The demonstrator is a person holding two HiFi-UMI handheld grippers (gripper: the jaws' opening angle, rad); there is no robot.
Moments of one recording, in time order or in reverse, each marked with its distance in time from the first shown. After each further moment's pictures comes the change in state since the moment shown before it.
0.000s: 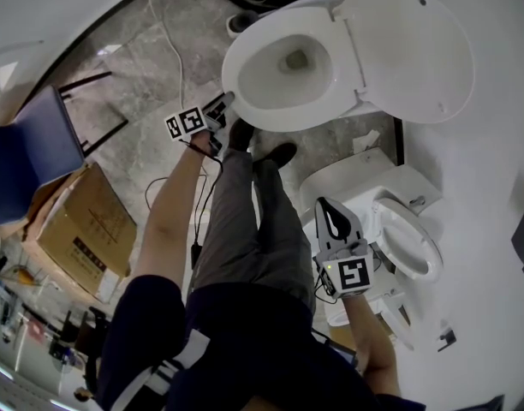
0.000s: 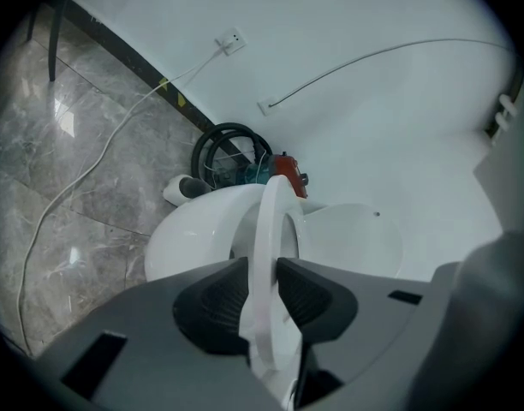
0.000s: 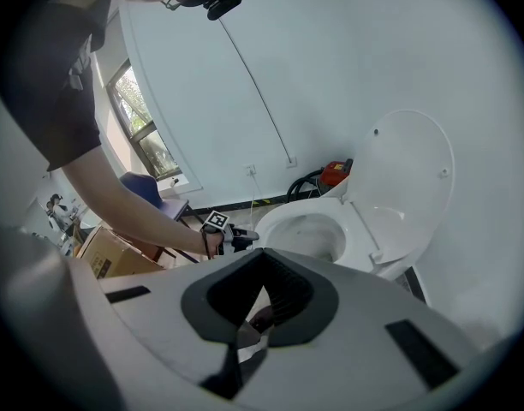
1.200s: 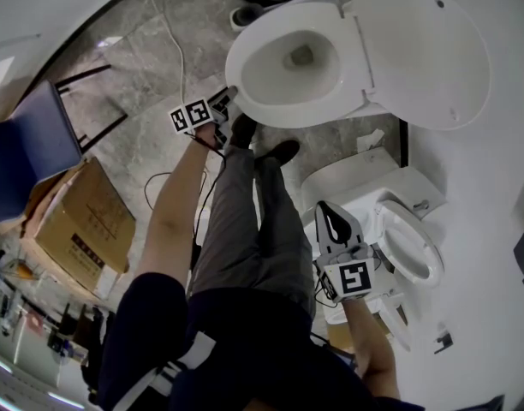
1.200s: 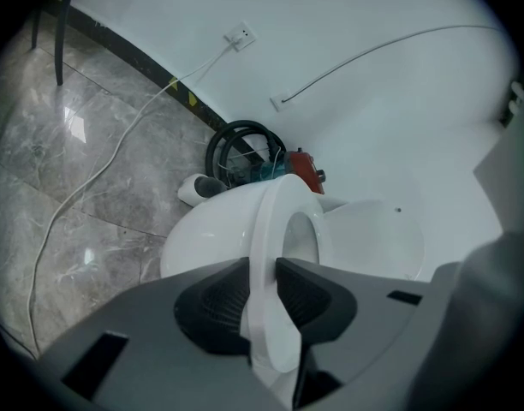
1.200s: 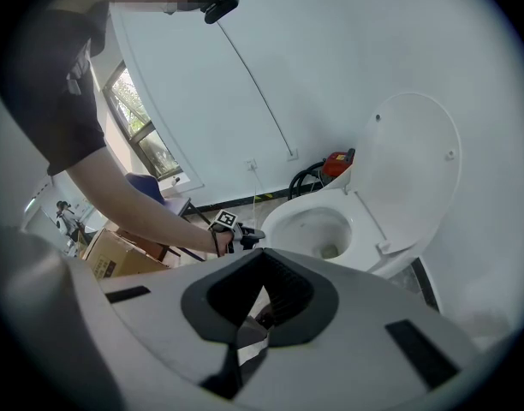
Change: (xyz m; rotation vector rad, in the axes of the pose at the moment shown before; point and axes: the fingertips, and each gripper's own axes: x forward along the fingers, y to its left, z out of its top) left arm 0.021 0.040 0.000 -0.003 0.005 0.089; right arm 0.019 -0.001 -0.015 0.040 0.041 0.025
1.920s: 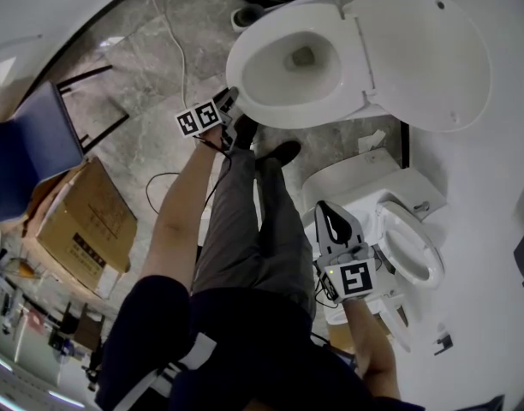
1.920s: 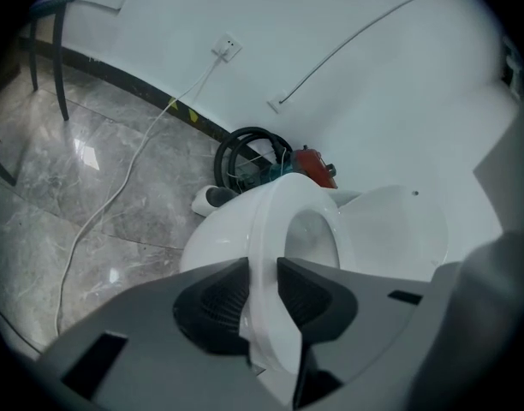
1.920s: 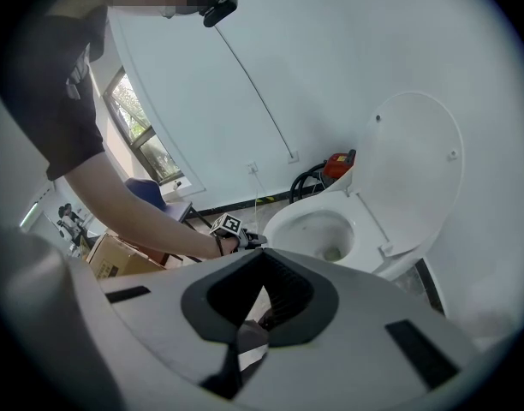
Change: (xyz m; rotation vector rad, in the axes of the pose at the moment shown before) left arm 0.000 0.003 0.000 0.085 -0.038 0.141; right arm 0.001 -0.001 0.009 0.014 -0.020 0.018
